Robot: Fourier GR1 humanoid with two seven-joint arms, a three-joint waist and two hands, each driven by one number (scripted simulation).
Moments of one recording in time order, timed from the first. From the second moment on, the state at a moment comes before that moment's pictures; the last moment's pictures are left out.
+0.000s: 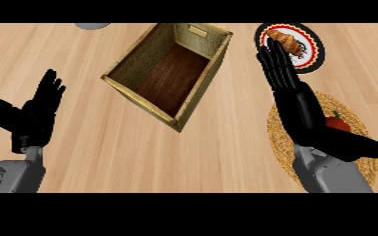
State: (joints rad) left arm -0.15 0.44 -0.04 -1.34 0.34 0.25 0.02; right arm -0.30 -0.27 0.30 -1.67 -0.28 -0.19 -0.15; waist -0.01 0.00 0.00
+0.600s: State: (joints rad) left arm -0.20 0.48 -0.20 -1.51 0.24 0.09 -0.04; right arm -0.14 -0.43 0.07 -1.41 -0.14 -0.32 -0.26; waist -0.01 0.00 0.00
